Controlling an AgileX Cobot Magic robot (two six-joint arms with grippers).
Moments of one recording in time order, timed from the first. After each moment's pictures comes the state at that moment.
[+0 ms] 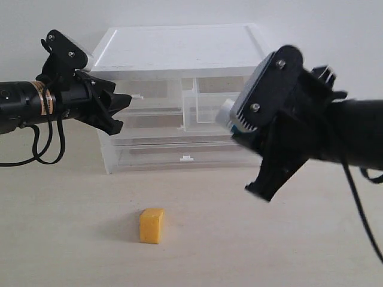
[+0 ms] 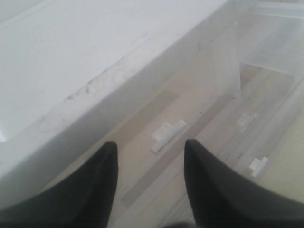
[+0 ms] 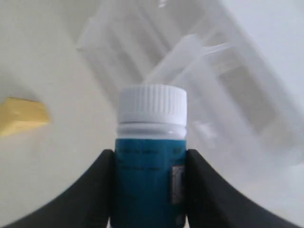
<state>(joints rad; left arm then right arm) -0.22 1.76 -0.99 0.91 -0.47 -0.40 0.66 1.24 -0.71 1.42 -0.07 -2.03</state>
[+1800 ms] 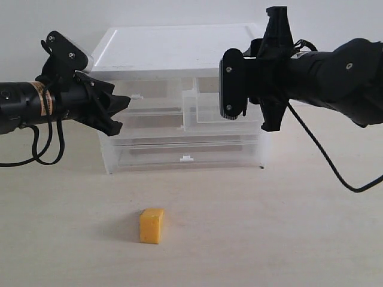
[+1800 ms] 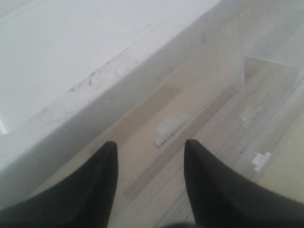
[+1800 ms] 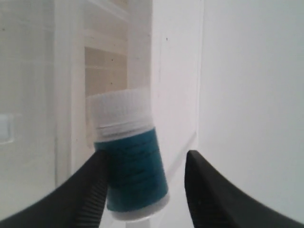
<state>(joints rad) -0.22 1.76 -0.99 0.91 -0.45 -0.40 0.52 1.61 -1.02 0.72 -0.27 -2.12</state>
